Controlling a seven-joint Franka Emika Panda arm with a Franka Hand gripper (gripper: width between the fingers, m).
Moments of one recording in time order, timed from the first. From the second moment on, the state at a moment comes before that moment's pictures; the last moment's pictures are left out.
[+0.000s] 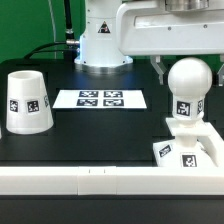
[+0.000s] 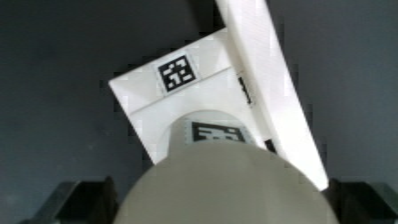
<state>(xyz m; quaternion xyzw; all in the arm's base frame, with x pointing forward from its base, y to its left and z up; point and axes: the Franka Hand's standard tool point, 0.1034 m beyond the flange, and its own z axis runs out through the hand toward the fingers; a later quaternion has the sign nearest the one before) 0.603 0.091 0.122 -0.95 0.31 0.02 0.07</state>
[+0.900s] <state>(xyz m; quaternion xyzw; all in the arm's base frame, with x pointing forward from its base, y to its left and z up) 0.609 0.092 0.125 -0.95 0.31 0.02 0.08</state>
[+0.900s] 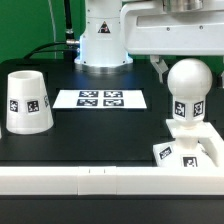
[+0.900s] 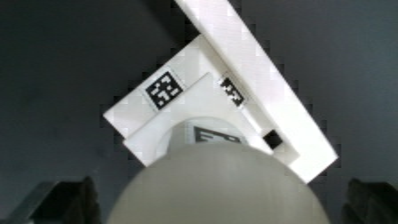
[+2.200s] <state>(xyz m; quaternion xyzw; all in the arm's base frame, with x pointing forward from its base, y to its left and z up) 0.615 0.084 0.128 -0.97 -0.26 -0.02 0.04</state>
